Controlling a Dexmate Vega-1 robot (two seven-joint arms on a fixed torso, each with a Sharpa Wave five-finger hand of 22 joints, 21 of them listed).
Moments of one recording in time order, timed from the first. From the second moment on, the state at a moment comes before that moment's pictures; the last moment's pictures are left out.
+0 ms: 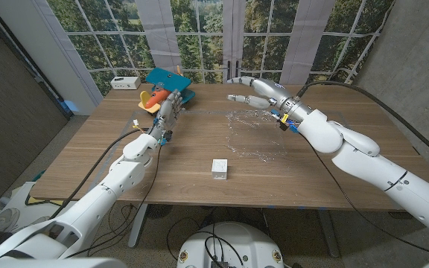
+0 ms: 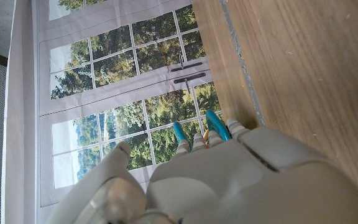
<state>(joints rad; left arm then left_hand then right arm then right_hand) 0.84 0.52 0.39 -1.34 -0.66 -0.26 -0.09 0.05 0.08 0.45 0.13 0.22 -0.17 0.01 0.19 0.17 -0.17 0.03 0.21 0.18 -0.17 0.06 0.18 0.17 -0.17 0.15 0.24 0.19 -0.90 -0.84 -0.46 -2.04 -0.35 0.16 -0.07 0.38 0.12 0.25 -0.11 0.22 0.32 -0.03 0.24 0.18 0.30 0.08 0.27 0.20 0.25 0.03 0.24 0.19 0.28 0.09 0.24 0.18</state>
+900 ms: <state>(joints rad) 0.88 0.55 0.39 -1.40 -0.66 -0.26 -0.09 0.05 0.08 0.44 0.13 0.22 -0.17 0.01 0.19 0.17 -0.17 0.03 0.21 0.18 -0.17 0.06 0.18 0.17 -0.16 0.15 0.23 0.19 -0.94 -0.87 -0.48 -2.13 -0.44 0.13 0.02 0.38 0.12 0.26 -0.11 0.22 0.33 -0.03 0.24 0.18 0.31 0.07 0.26 0.20 0.25 0.03 0.23 0.19 0.28 0.09 0.24 0.18</state>
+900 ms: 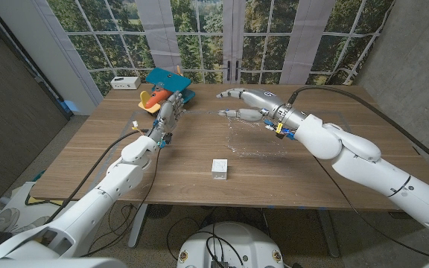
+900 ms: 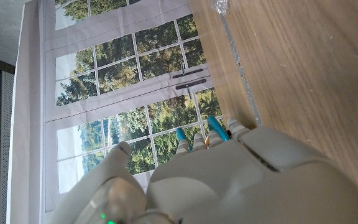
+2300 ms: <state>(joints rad) 0.90 0.56 0.38 -1.40 -0.68 -0.28 -0.12 0.05 0.08 0.44 0.13 0.22 -0.17 0.01 0.19 0.17 -0.18 0.02 0.21 0.18 -0.17 0.06 0.18 0.17 -0.16 0.15 0.23 0.19 -0.92 -0.86 -0.57 -2.18 -0.57 0.02 0.18 0.38 0.12 0.26 -0.12 0.22 0.33 -0.03 0.22 0.19 0.32 0.07 0.25 0.20 0.26 0.02 0.23 0.19 0.29 0.09 0.24 0.18</state>
